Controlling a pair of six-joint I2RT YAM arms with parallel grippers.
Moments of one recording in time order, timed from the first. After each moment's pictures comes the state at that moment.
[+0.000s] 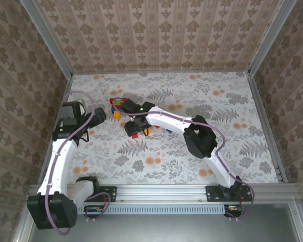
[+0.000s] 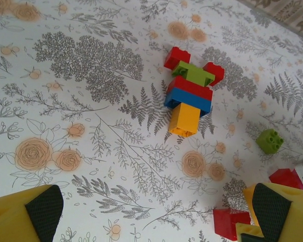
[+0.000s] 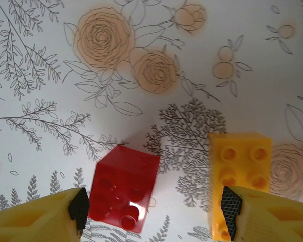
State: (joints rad) left arm -0.01 1.00 0.86 -0.62 0.11 -0.38; right arm 0.89 2.30 1.99 -0.90 0.06 0.37
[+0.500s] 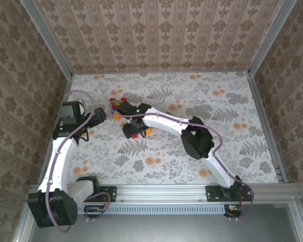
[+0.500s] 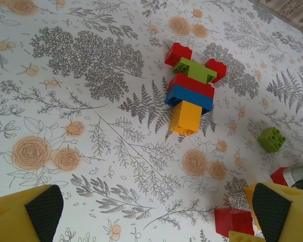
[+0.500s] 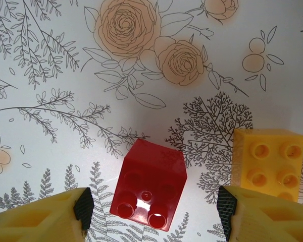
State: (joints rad) left arm 0.01 1.01 0.86 -0.61 0.13 -0.38; right arm 0.91 2.33 2.05 -0.94 0.06 0.37
